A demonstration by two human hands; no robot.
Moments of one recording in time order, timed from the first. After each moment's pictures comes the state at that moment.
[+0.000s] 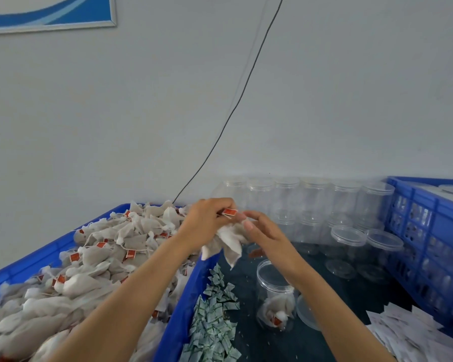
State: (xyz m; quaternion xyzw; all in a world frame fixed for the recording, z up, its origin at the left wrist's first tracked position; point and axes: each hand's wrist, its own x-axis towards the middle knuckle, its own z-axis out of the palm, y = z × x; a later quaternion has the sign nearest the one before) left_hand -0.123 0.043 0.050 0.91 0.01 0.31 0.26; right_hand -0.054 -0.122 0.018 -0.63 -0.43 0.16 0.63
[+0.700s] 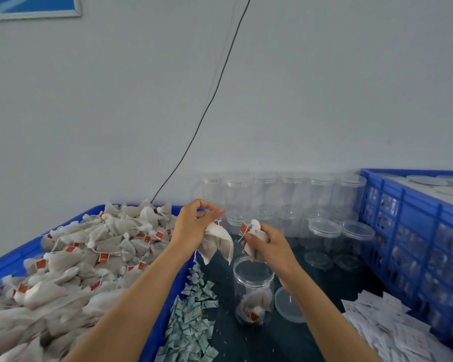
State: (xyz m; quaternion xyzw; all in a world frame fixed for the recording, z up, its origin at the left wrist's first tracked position) left_hand -0.087 0.022 0.021 0.76 0.12 0.36 0.53; right_hand -0.015 -0.143 -0.013 -0.68 -0.30 0.09 0.66
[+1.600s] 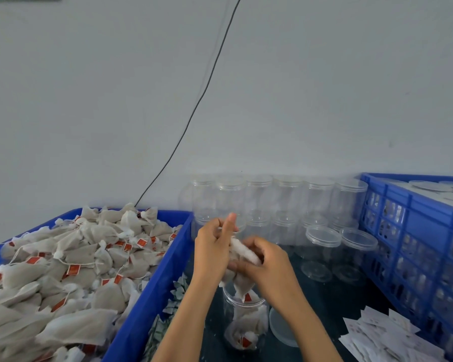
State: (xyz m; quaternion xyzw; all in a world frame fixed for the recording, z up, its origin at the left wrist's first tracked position) left_hand -0.044 -0.032 -0.012 0.71 0.11 0.43 0.55; right_hand -0.012 -0.147 -0.027 -0.72 -0.38 -0.02 0.59
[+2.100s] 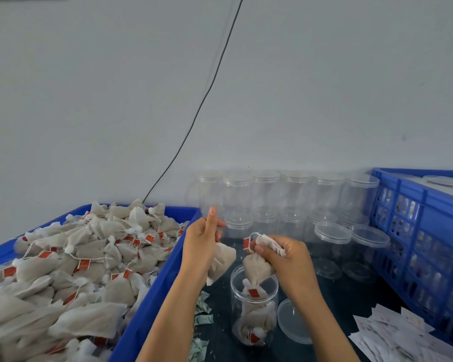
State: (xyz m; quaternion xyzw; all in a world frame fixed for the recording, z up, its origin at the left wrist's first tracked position) left_hand -0.060 -0.005 -0.007 0.69 0.17 0.40 0.57; right_hand -0.005 -0.154 -0.026 -0.70 -0.32 -0.03 0.64
